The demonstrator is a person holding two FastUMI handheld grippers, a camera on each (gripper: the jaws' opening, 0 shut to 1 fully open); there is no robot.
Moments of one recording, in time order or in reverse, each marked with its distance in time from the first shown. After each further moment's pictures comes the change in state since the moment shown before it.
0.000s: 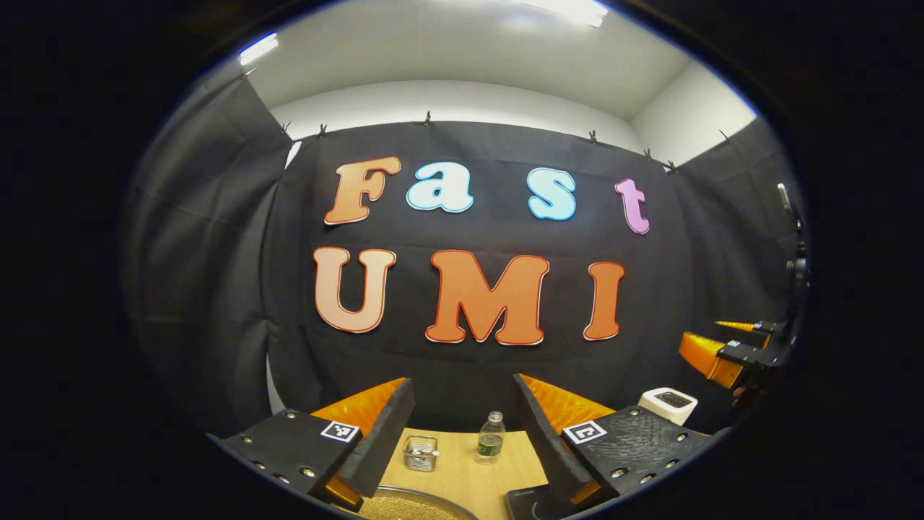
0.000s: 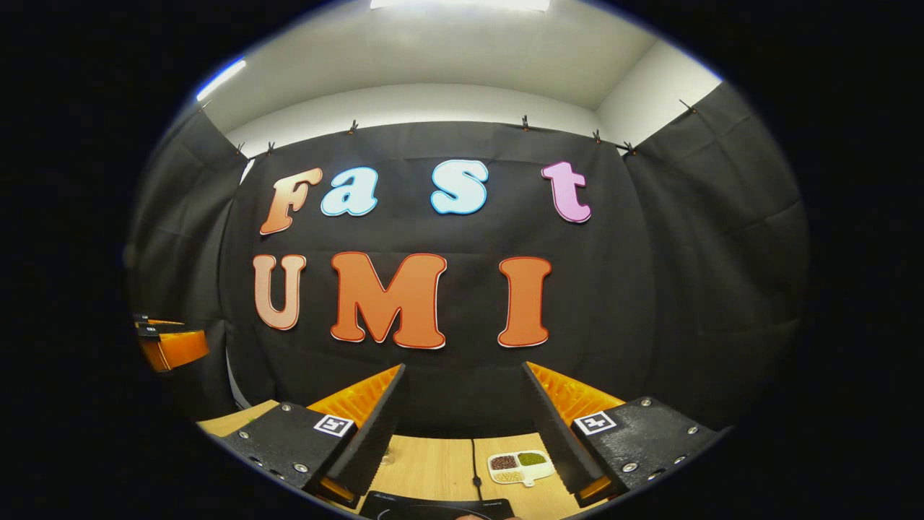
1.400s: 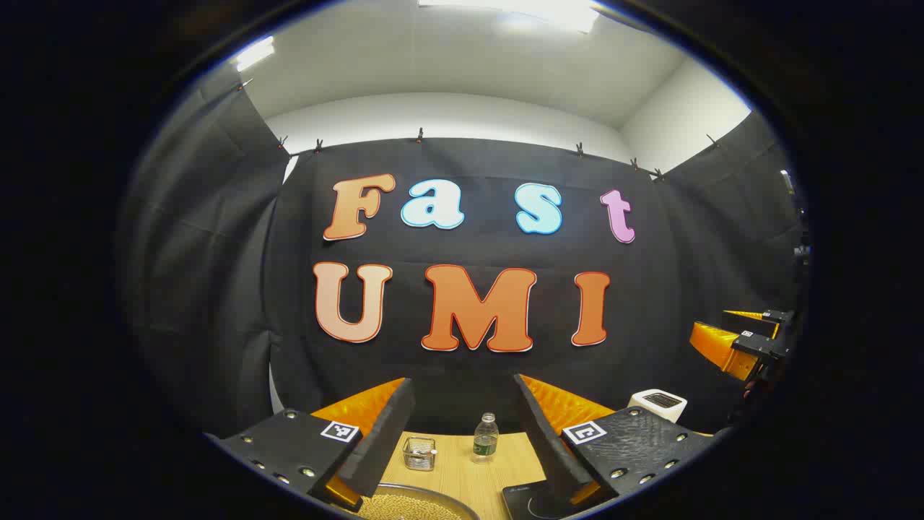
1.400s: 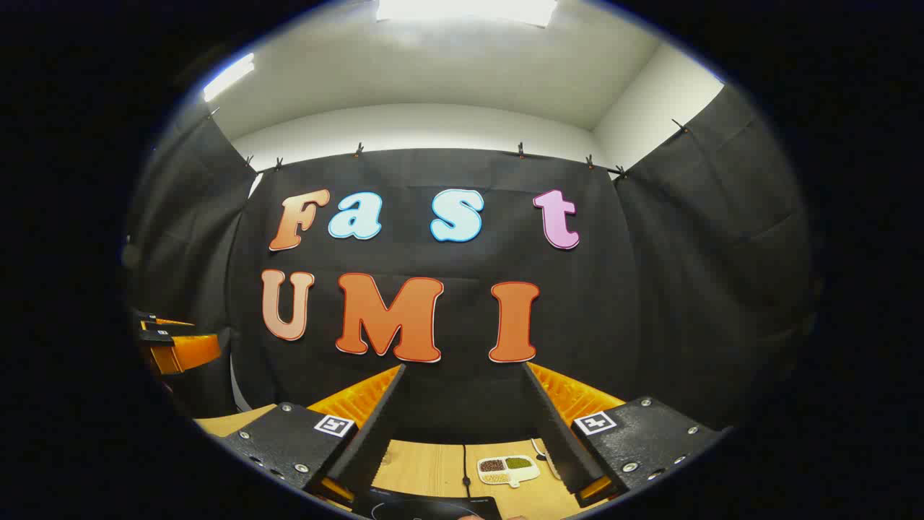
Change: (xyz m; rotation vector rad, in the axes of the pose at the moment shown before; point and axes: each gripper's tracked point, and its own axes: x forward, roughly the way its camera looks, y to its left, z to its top) left arm -0.047 -0.012 0.010 0.074 -0.021 -0.017; right arm -0.069 -0.025 0.027 -0.040 -0.082 -0.025
